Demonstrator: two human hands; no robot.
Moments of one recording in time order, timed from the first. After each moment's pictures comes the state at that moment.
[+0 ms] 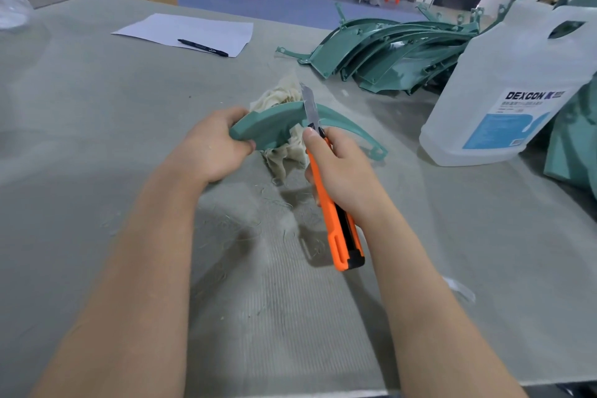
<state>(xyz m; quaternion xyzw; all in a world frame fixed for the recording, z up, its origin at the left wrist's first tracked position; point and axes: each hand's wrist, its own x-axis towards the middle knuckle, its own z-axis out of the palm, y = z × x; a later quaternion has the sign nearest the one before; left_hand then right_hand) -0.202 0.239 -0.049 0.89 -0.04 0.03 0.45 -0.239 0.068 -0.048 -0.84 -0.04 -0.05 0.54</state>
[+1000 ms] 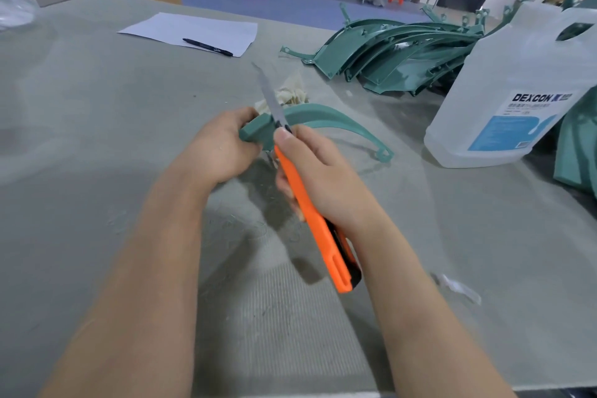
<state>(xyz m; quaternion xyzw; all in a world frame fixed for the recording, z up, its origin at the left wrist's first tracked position) -0.203 0.232 -0.047 0.90 -0.05 0.04 0.44 -0.255 0.088 -0.043 -0.77 -0.16 0.03 0.62</state>
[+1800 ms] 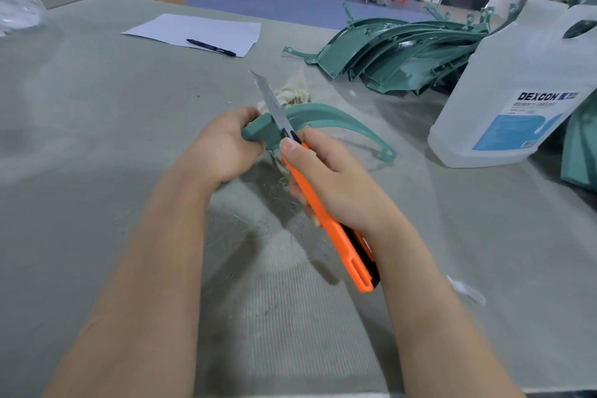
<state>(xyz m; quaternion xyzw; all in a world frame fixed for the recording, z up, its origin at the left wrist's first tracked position) -0.204 0.233 -0.046 0.88 -0.04 0.01 0.46 -0.257 0.077 -0.042 -0.80 -0.19 0.03 0.57</state>
